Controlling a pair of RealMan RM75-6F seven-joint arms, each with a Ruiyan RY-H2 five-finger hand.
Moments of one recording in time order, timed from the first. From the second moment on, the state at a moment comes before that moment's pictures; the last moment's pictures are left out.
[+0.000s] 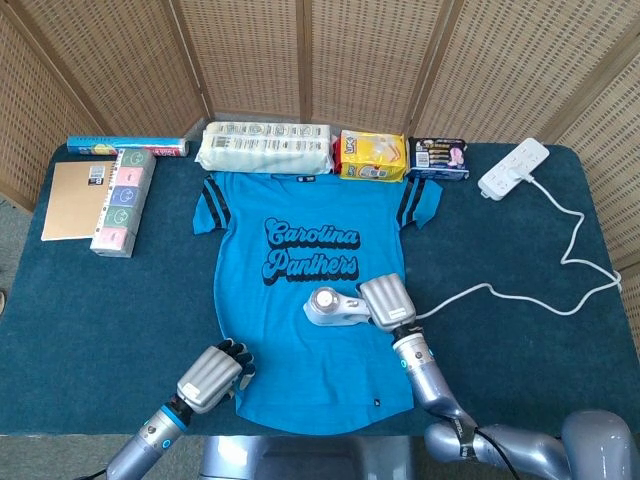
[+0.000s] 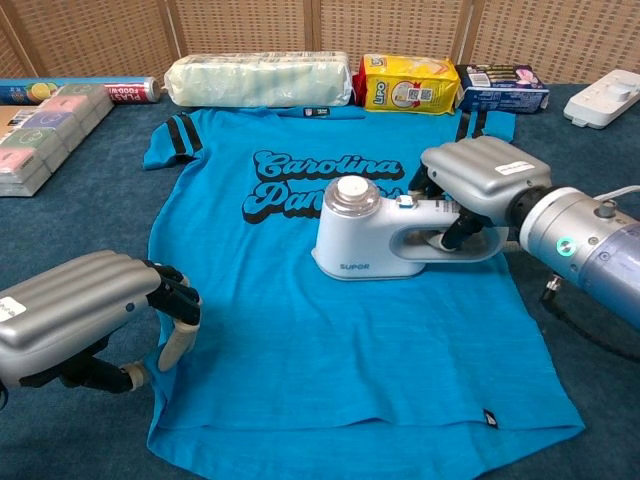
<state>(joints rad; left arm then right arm) -0.39 -1.61 0.12 -1.58 1.66 1.16 0.31 0.66 -1.78 0.17 -1.38 -1.16 1.12 -0.63</state>
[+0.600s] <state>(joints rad) -0.38 -1.61 0.12 -1.58 1.66 1.16 0.31 0.65 -1.78 0.17 -1.34 -1.16 1.13 -0.62</state>
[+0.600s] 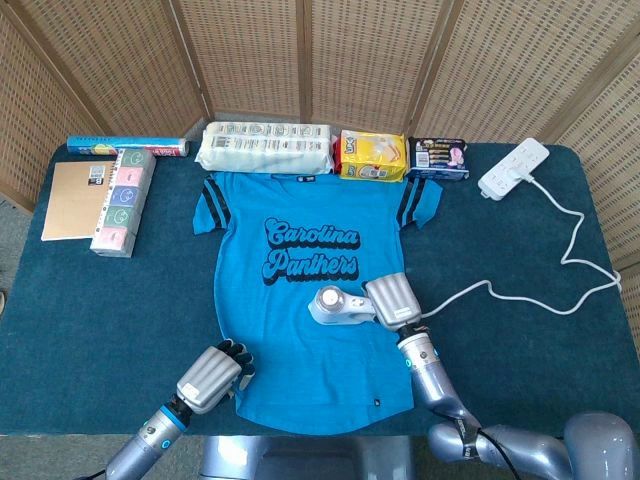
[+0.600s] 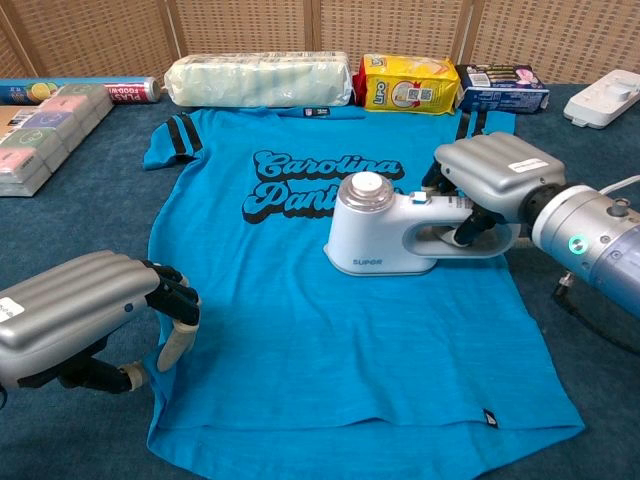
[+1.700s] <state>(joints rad) -0.39 -1.61 0.12 -1.58 1.65 1.16 0.31 0.65 -1.77 0.18 -1.28 -1.18 1.12 -0.59</state>
